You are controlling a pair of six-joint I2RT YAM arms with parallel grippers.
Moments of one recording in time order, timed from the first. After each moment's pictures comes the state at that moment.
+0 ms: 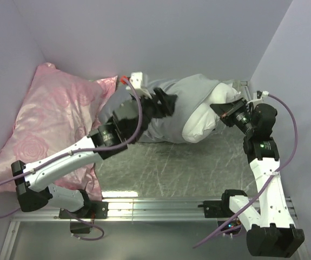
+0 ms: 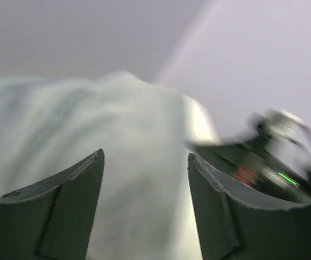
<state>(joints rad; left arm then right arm) -1.15 1.32 1.42 -0.03 -0.59 -0.52 -0.07 0.86 0.90 -0.23 -0.47 1.02</state>
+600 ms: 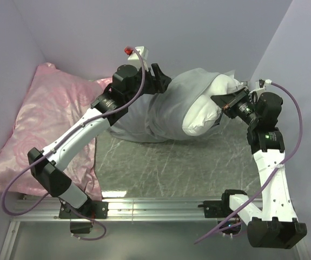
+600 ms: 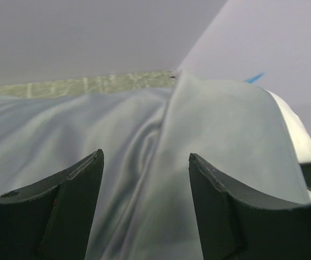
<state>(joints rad) -0.71 1.54 1.63 -0.18 -0.12 -0.49 -0.07 0.95 1.10 -0.32 -0.52 0.98</state>
